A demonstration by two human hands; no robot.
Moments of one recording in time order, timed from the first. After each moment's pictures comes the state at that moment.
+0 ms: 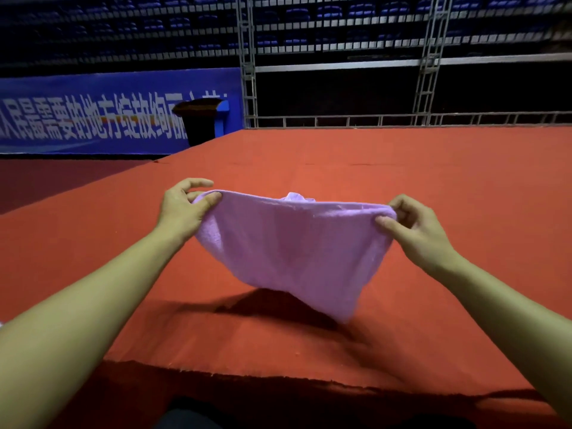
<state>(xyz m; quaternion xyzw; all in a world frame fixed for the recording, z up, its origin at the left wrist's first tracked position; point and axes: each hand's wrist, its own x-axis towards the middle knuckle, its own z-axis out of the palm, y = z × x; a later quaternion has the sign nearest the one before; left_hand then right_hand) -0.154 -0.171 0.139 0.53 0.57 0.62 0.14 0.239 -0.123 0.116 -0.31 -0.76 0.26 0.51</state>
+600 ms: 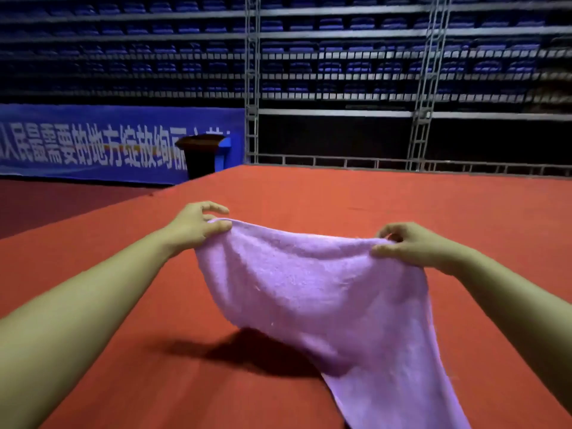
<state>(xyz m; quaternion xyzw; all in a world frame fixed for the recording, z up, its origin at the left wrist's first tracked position) -0.182 -0.068 0.212 0.60 0.62 0.48 0.17 0.236 0.007 0.214 -0.47 -0.82 0.20 0.27</state>
